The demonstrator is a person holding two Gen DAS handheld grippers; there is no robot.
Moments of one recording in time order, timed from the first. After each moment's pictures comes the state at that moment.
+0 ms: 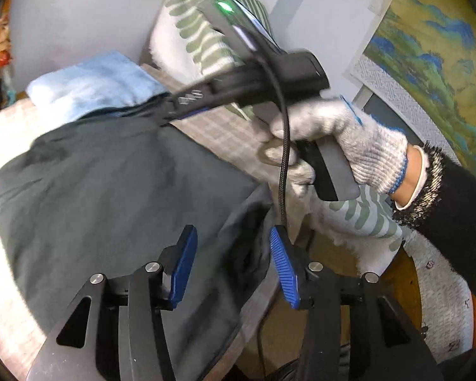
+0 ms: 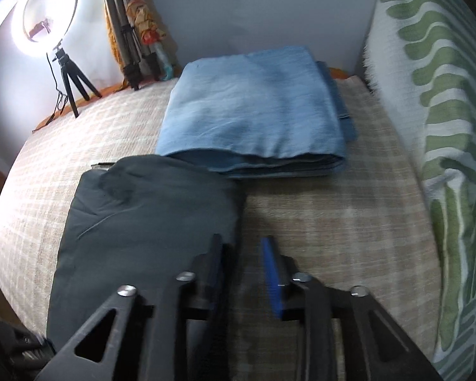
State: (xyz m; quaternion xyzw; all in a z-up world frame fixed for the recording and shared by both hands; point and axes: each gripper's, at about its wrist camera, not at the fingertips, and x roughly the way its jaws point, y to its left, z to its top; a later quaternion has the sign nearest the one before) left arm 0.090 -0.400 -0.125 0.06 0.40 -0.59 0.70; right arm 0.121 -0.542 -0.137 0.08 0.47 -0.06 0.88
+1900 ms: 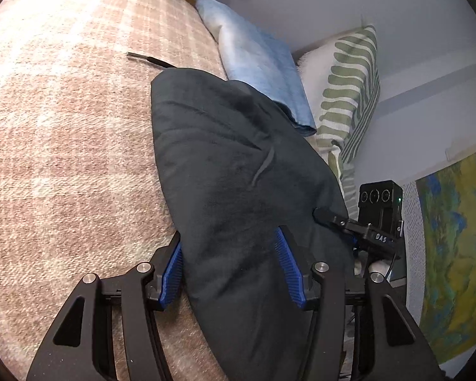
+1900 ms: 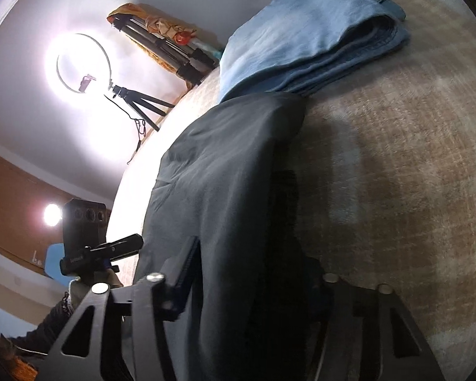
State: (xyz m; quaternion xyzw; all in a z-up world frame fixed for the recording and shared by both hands) left arm 0.225 -0.322 -0.212 -0.19 0.56 -0.44 0.68; right arm 0.088 -0.559 -0.223 0.33 0.42 0.16 0.83
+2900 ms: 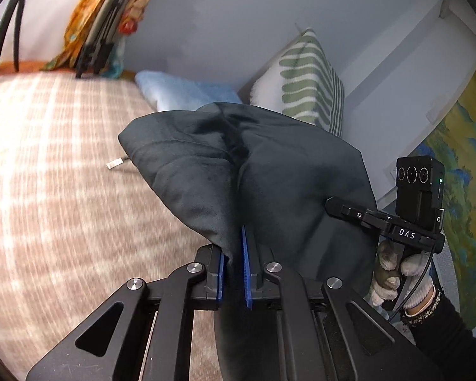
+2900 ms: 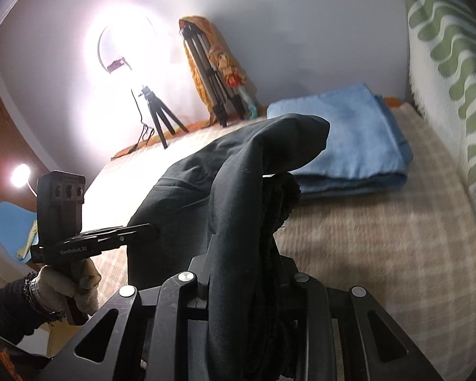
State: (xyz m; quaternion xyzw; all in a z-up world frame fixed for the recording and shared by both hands) left arm 0.223 -0.330 -0.123 -0.12 0.43 -0.49 0.75; right arm 0.073 -0.507 -0.105 0.15 0.36 0.09 0.92
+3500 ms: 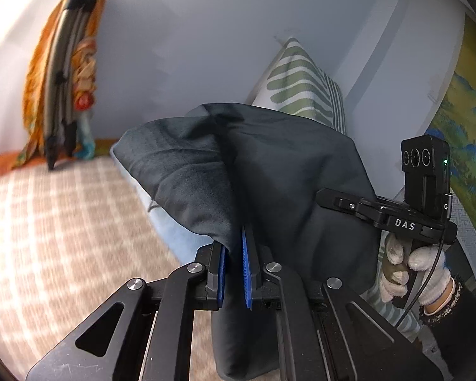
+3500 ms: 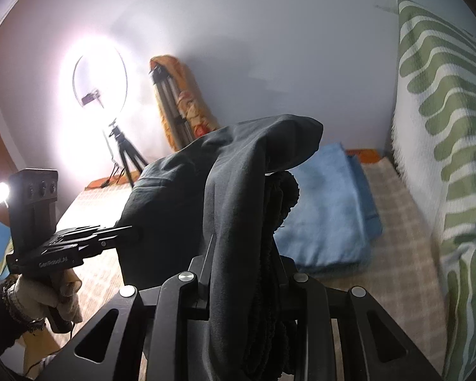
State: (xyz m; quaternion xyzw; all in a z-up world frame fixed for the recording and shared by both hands) left arm 0.279 -0.399 -0.072 -0.05 0.36 -0.50 0.79; right arm 0.135 -0.555 -0.058 0.12 0.31 0.03 0.94
